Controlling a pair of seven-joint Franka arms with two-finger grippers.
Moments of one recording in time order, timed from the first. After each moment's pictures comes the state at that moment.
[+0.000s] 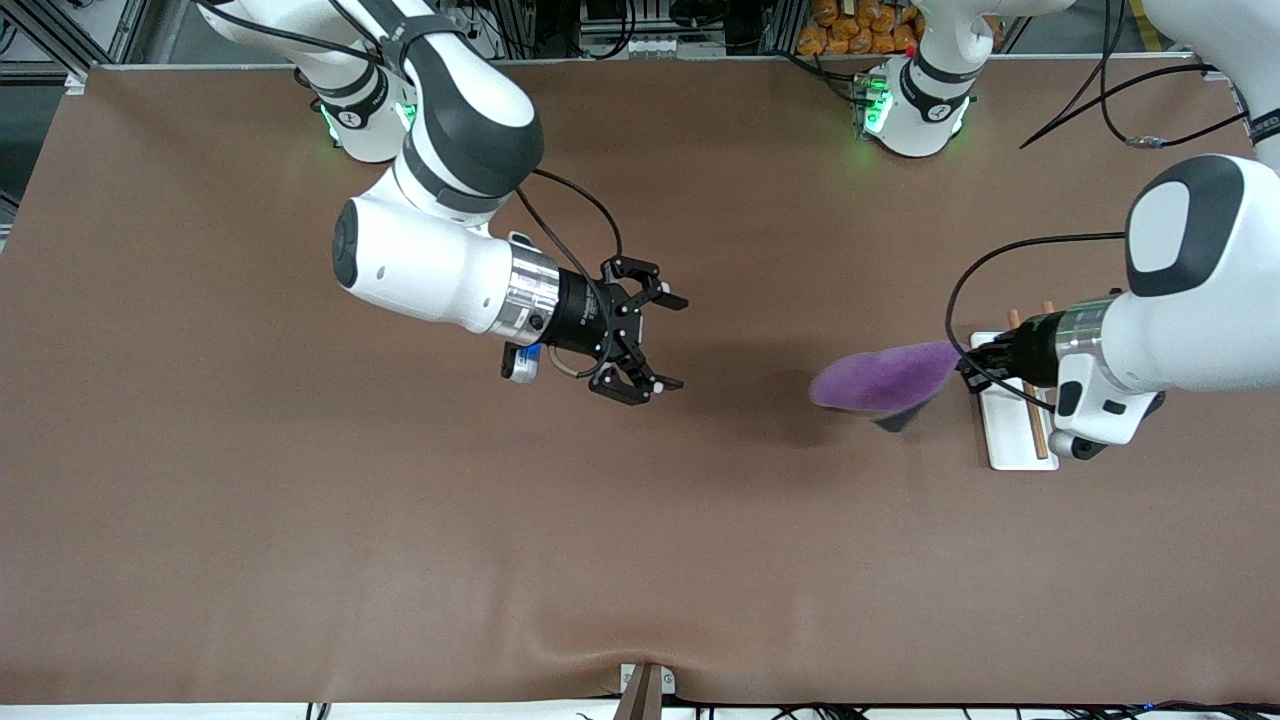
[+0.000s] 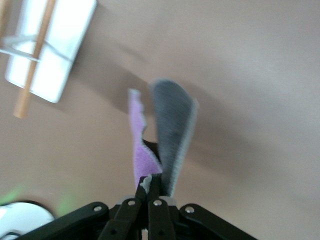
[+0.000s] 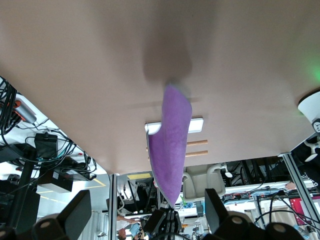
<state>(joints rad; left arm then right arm) -0.05 0.39 -0.08 -1.39 -0.18 1.52 -0.61 0.53 0.51 0.07 -1.33 0.90 2.23 1.82</state>
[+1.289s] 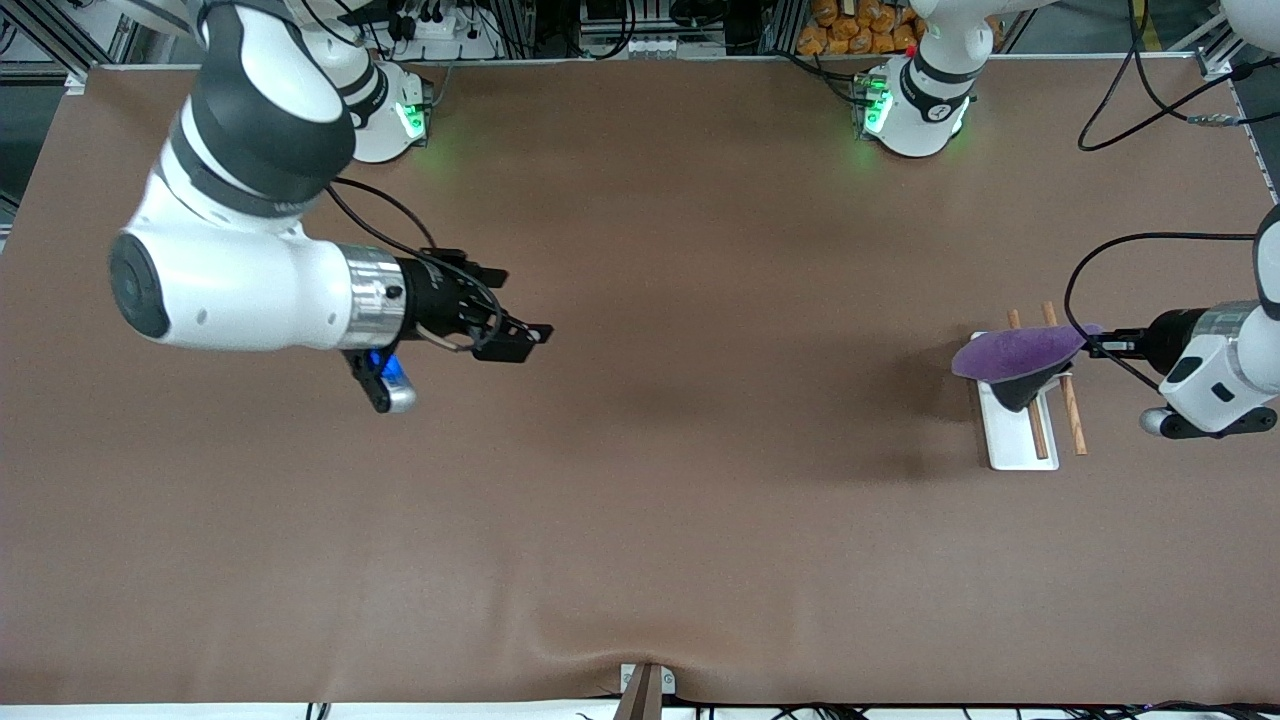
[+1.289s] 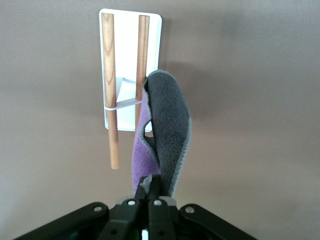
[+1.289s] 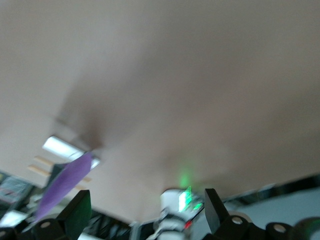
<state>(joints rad) 0.16 0.39 -0.08 -1.45 -0.02 1.46 0.02 0.31 0.43 0.06 -1.21 0.60 1.55 1.13</state>
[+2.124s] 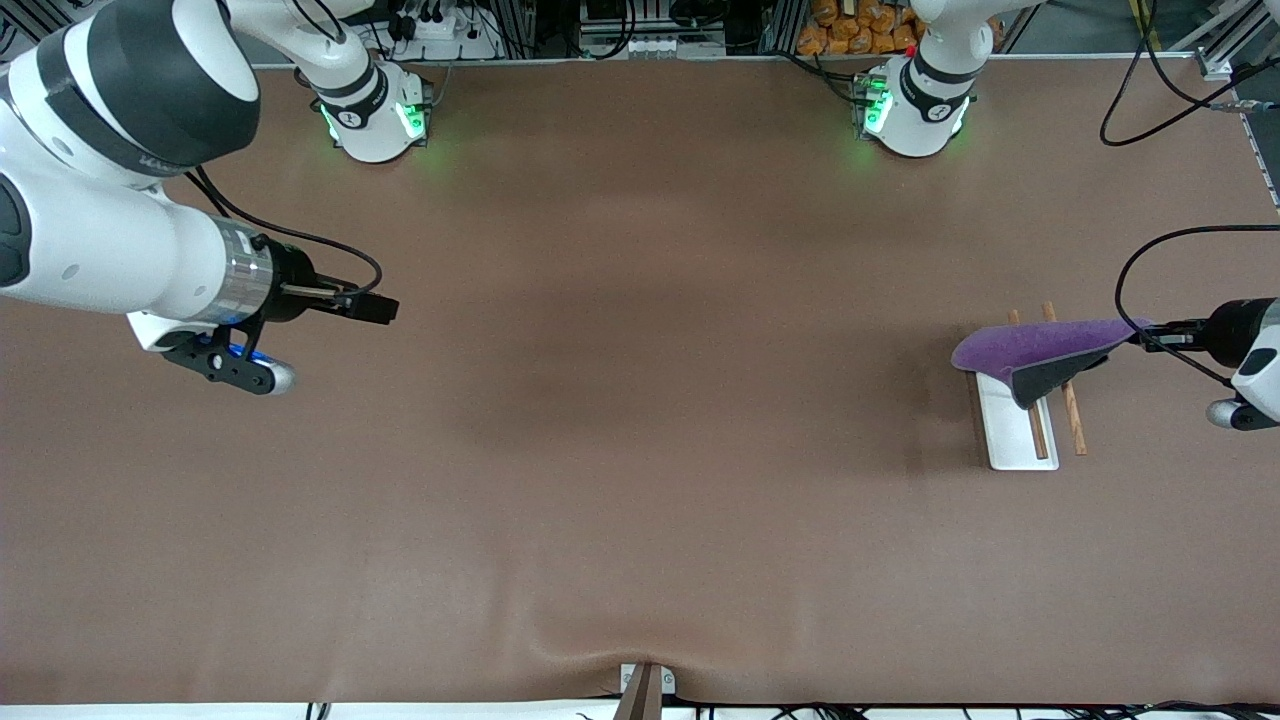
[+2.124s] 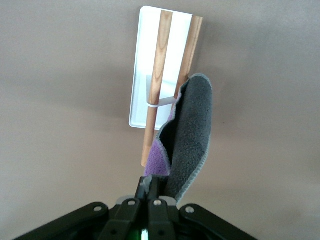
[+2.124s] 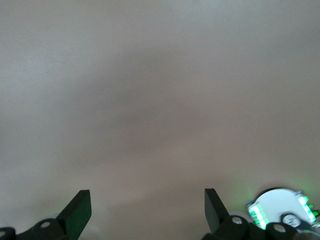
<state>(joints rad) 0.26 0.39 -0.08 -1.45 -0.01 1.46 0.05 0.20 0.36 0.06 -1.21 0.21 1.32 0.59</state>
